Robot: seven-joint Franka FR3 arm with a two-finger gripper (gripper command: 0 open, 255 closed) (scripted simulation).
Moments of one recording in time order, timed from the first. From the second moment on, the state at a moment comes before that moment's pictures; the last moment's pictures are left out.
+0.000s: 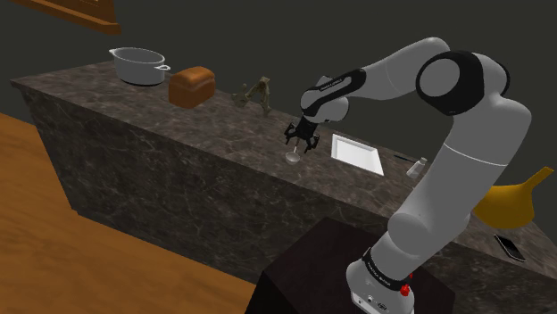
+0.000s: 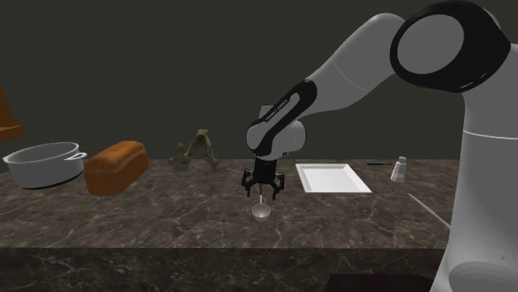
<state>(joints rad) -0.28 0.17 -0.07 -2.21 0.18 2.43 0.56</state>
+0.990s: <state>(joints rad) -0.28 0.18 -0.07 -2.21 0.18 2.43 0.56</state>
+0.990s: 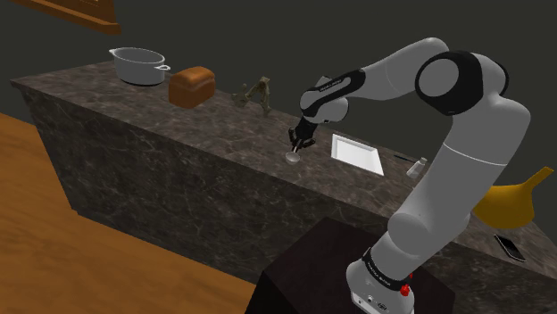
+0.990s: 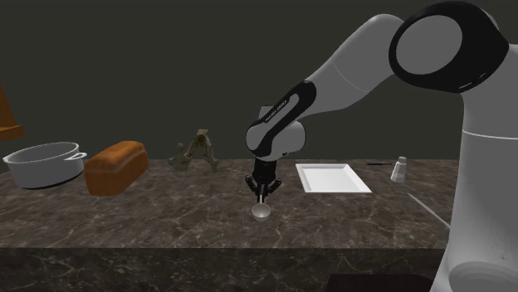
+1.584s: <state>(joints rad) -0.28 0.11 -0.07 -2.18 0.16 2.35 0.58</state>
